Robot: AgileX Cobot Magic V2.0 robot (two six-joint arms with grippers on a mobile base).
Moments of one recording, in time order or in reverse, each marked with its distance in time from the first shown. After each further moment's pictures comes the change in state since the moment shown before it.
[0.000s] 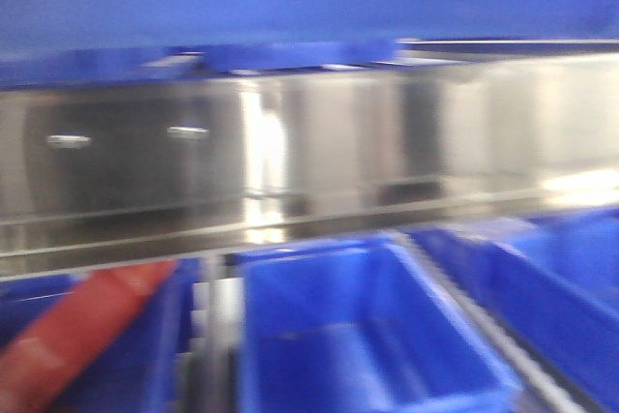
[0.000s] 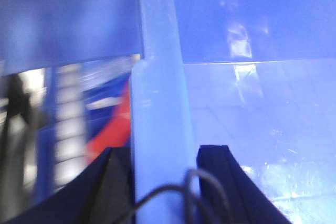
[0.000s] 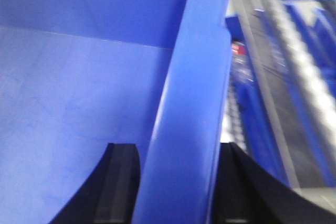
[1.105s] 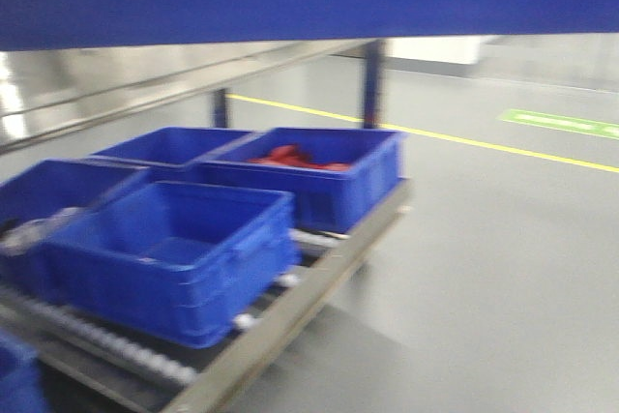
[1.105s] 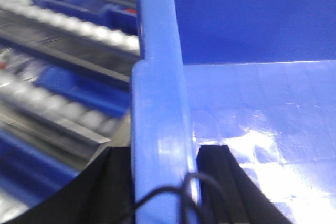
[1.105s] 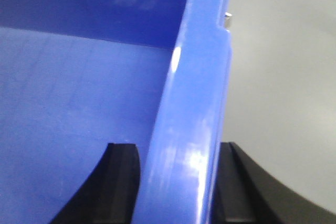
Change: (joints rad) left arm 0.000 0.000 0.000 -0.002 -0.008 0.000; right arm 0.000 0.000 0.000 0.000 -0.002 0.000
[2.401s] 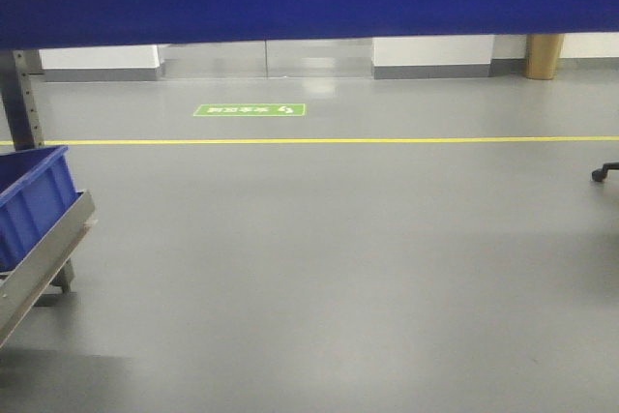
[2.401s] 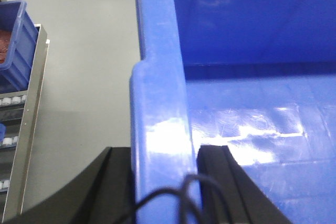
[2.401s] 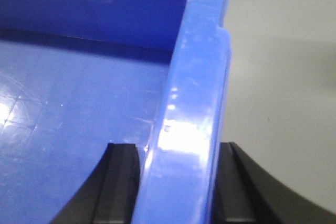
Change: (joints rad) left arm 0.000 0.000 0.000 -0.002 -0.002 -0.002; right arm 0.000 0.000 0.000 -0.004 0.000 0.000
